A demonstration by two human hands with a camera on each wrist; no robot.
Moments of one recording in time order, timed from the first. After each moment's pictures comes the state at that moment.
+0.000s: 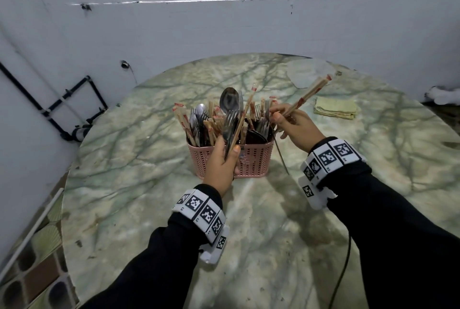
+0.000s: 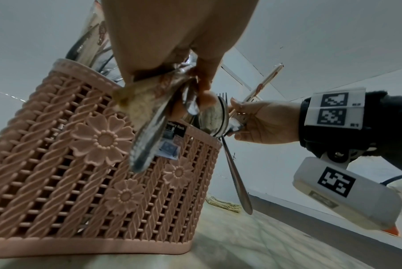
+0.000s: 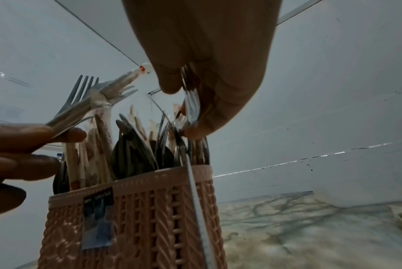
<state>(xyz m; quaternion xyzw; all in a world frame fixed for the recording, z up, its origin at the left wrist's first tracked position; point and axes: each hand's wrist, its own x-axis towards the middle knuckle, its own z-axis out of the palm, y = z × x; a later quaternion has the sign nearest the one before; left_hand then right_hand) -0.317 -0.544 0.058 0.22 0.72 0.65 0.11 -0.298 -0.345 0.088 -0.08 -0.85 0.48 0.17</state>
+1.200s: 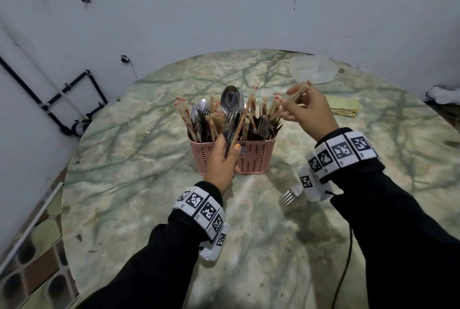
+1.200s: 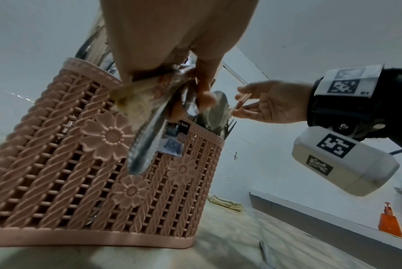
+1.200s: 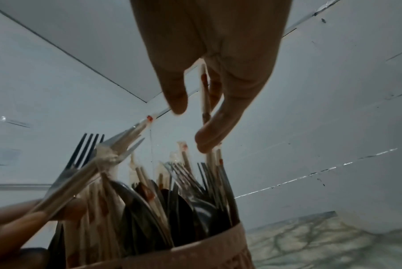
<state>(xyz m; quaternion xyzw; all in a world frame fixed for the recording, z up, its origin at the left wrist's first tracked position) -0.321 -0.547 0.051 0.22 0.71 0.66 0.12 -0.290 -0.352 0.120 -0.14 -0.80 0.53 0.25</state>
